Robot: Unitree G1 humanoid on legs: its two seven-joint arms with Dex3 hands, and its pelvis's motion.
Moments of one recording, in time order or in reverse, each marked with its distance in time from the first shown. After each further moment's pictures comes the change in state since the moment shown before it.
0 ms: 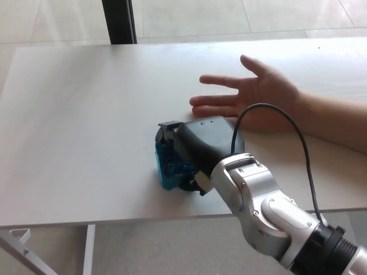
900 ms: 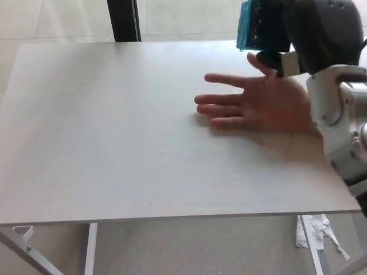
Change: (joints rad) left_arm 0.019 0.003 0.014 0.006 0.000 -0.020 0.006; right_arm -0.152 -0.218 -0.474 -0.006 0.022 -0.172 -0.220
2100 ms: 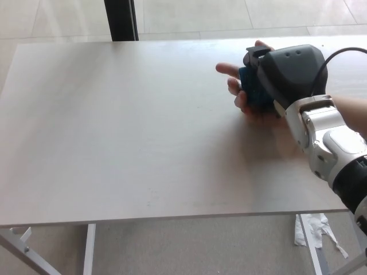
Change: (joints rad) left_arm -0.008 -0.004 -0.038 -0.002 0.016 -0.023 0.004; right_arm -0.165 0.085 0.294 0.649 -0.113 -0.095 -0.171
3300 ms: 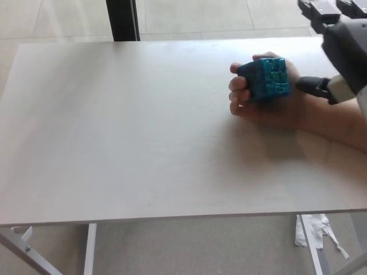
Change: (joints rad) left_arm -0.001 -0.003 0.002 0.004 0.000 0.000 0.000; right_arm 0.333 -0.274 -0.378 -0.766 0.075 0.049 0.416
